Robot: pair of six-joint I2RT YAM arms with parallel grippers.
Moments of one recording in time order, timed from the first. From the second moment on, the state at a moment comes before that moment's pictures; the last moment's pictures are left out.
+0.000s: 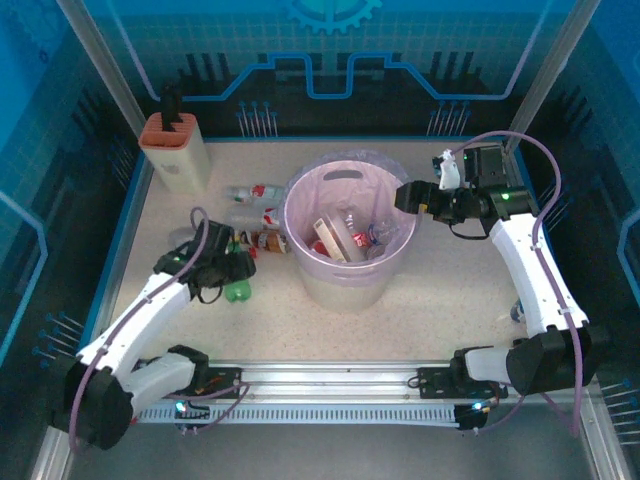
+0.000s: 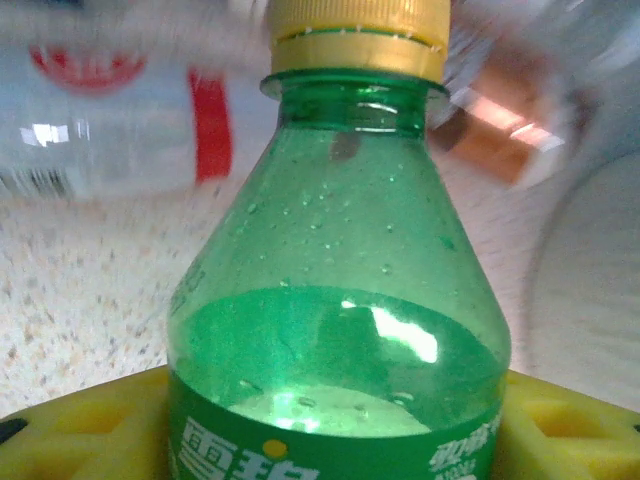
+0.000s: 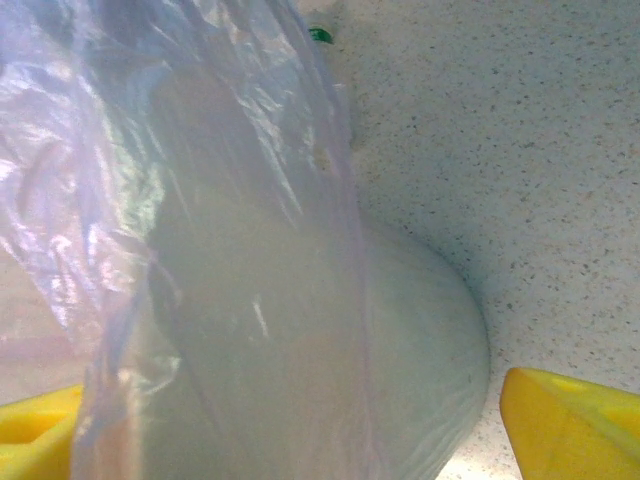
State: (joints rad) left arm -0.28 1.03 0.80 -0.78 -0.02 -0.59; right arm 0.10 1.30 1.33 -0.90 -0.56 0.32
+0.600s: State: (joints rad) left arm -0.65 1.18 1.58 -0.81 -0.05 -0.36; right arm -0.07 1.21 1.21 -0.66 -0.92 0.43
